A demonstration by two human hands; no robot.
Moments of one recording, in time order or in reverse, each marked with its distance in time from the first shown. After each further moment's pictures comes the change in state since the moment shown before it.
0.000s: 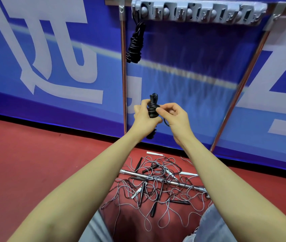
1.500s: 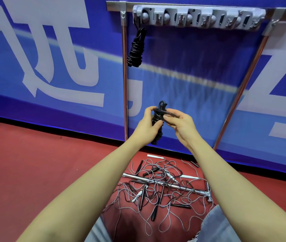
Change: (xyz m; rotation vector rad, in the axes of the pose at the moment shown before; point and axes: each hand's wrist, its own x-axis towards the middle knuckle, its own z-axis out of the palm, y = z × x) left_hand -0.007 -0.006 -0.001 0.014 -0.148 0.007; right_hand 0.014 0.013 -0.021 0.109 -0.095 0.129
